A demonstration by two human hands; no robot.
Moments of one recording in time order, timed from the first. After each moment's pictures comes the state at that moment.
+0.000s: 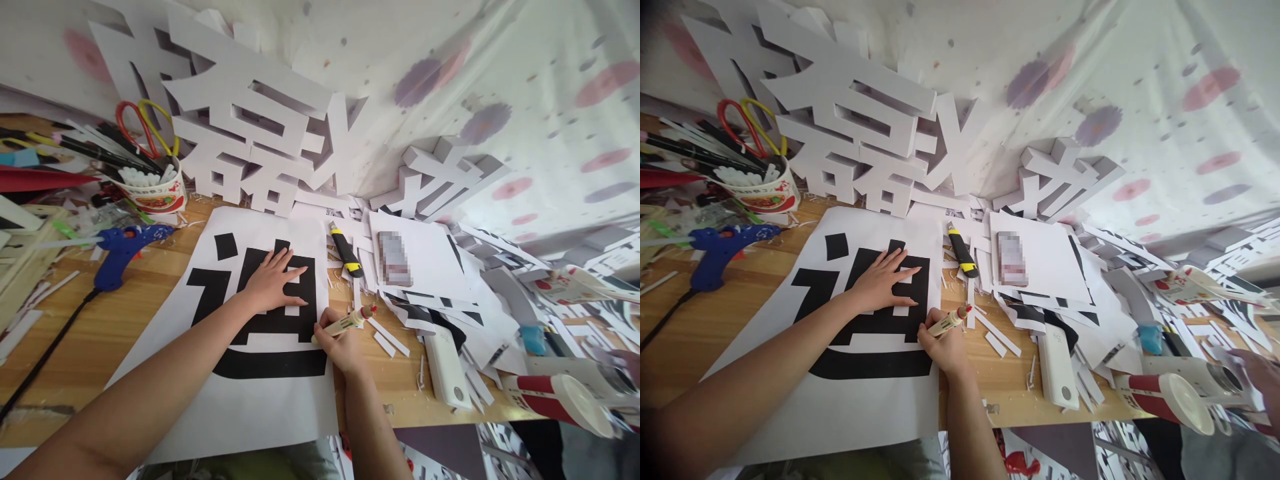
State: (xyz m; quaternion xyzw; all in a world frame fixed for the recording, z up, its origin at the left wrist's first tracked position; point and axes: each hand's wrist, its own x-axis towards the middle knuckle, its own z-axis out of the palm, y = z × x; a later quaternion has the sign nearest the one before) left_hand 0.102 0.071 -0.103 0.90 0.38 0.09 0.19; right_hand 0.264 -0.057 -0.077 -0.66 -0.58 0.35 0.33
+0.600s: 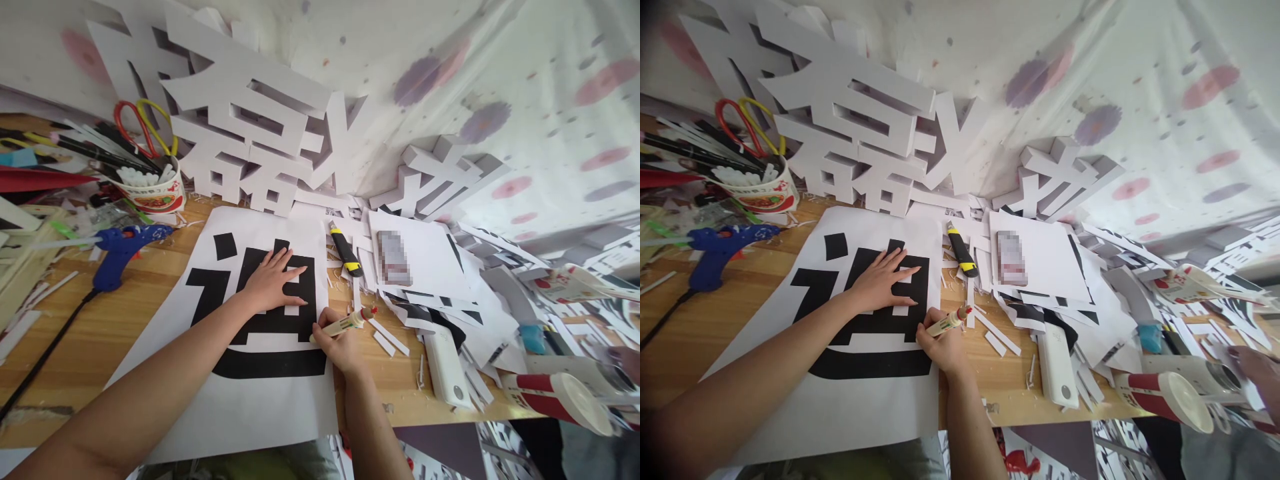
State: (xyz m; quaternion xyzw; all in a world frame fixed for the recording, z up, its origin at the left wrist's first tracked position) left_hand 0.102 0.071 -0.103 0.90 0.38 0.09 0.19; right_hand 0.263 -0.057 -0.077 -0.66 -0.58 0.35 0.33
